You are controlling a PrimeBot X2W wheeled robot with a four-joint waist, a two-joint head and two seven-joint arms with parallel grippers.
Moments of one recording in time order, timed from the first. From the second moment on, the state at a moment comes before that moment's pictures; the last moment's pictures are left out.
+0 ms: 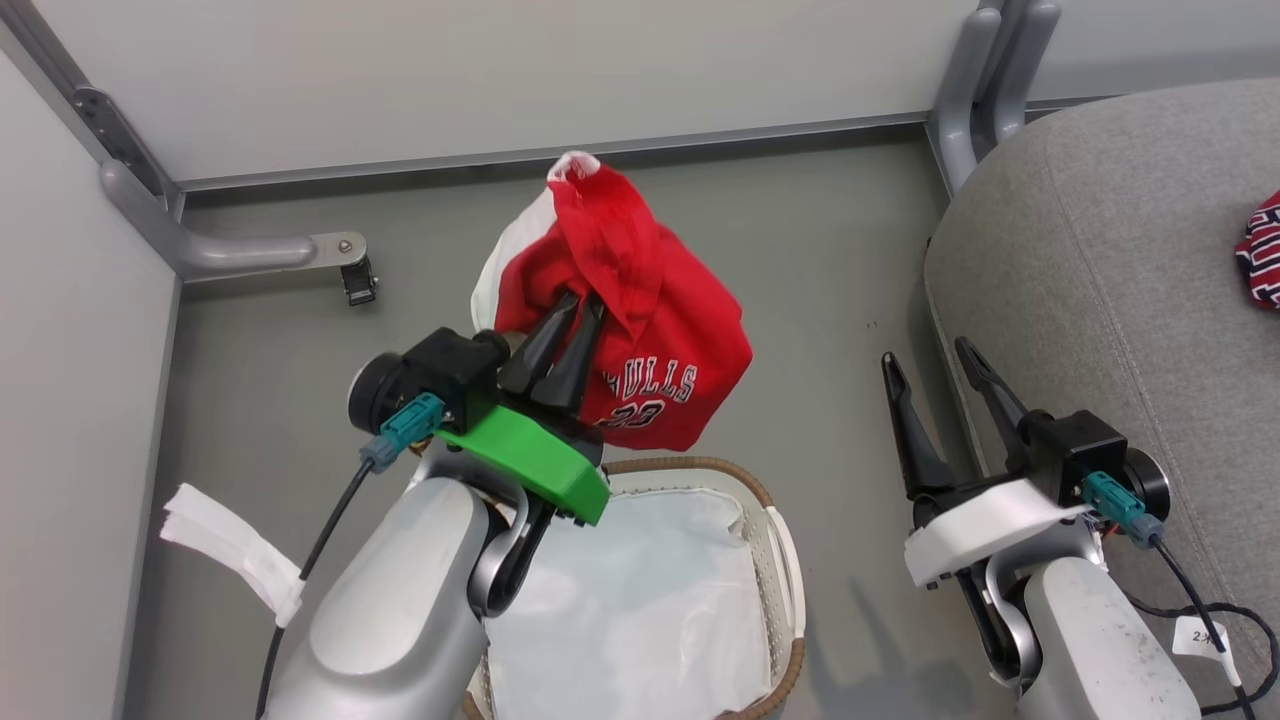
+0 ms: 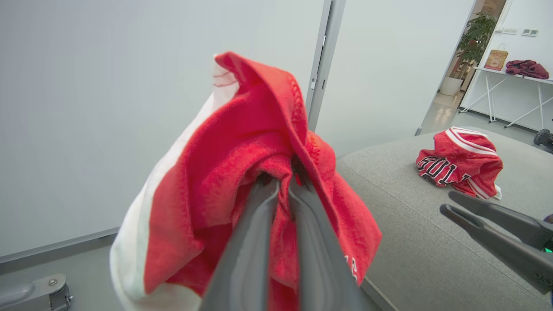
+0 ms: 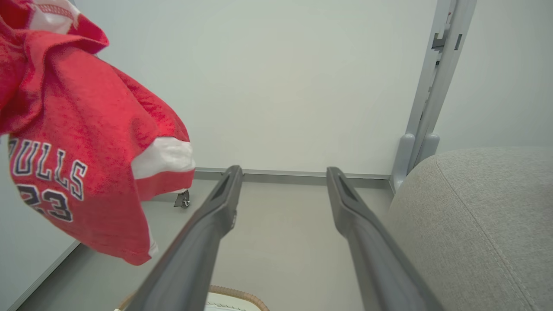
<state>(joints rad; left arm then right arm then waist) -0.53 0.08 -0.56 0.44 -0.47 -0.13 -0.26 -0.27 -0.05 0.12 0.30 0.17 0.13 -0.26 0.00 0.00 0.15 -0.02</state>
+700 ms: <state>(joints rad) -0.53 0.07 -0.52 0.21 -0.44 -0.13 -0.26 -0.25 -0.05 0.17 0.28 0.19 0.13 -0.26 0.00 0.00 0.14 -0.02</state>
